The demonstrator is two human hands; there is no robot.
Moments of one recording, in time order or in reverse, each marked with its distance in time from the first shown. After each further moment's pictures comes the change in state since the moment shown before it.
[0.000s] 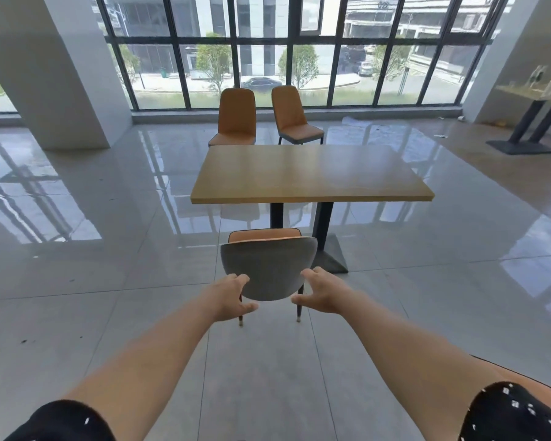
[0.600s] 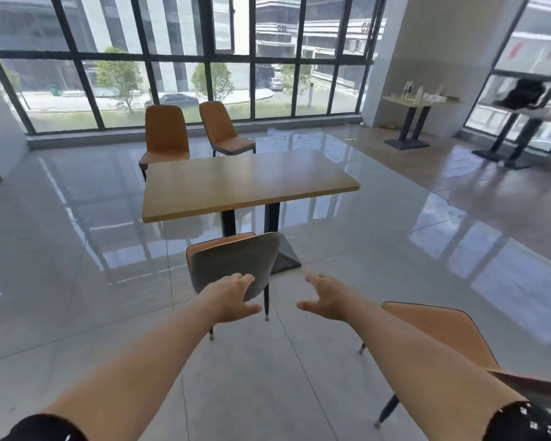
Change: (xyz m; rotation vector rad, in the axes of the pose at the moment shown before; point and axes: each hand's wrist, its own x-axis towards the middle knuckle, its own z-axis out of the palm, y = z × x) left_hand -0.048 0.001 -0.021 0.134 -0.004 0.301; right_hand -0.128 -0.051 0.009 -0.013 0.129 0.251
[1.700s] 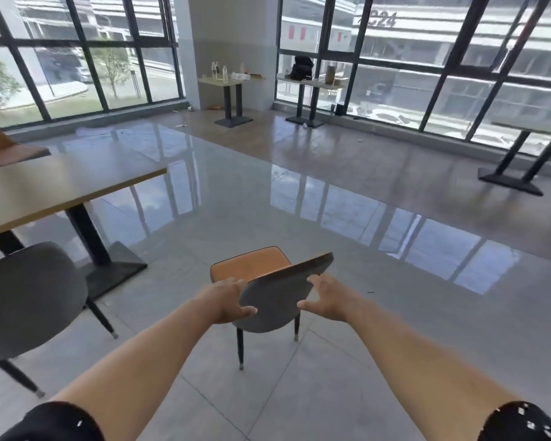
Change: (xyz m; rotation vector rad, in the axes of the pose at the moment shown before) left_hand -0.057 0.473 0.131 0.151 -0.252 0.545; right_hand -0.405 0.346 0.025 0.234 0.175 0.592
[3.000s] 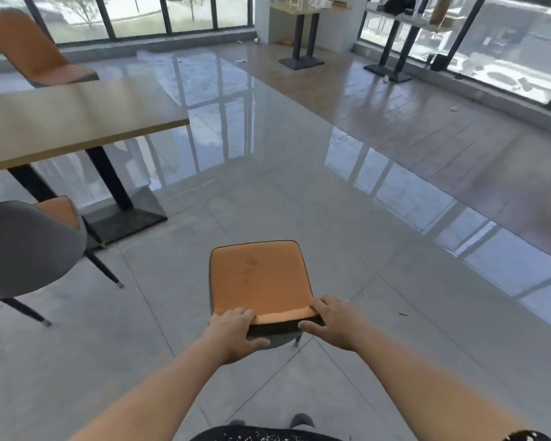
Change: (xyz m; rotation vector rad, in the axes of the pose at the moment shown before) left_hand 0.222 0.042 0.070 -0.213 -0.064 -0.233; right_hand 0.264 0.146 -0.004 -0.364 -0.233 -0.280
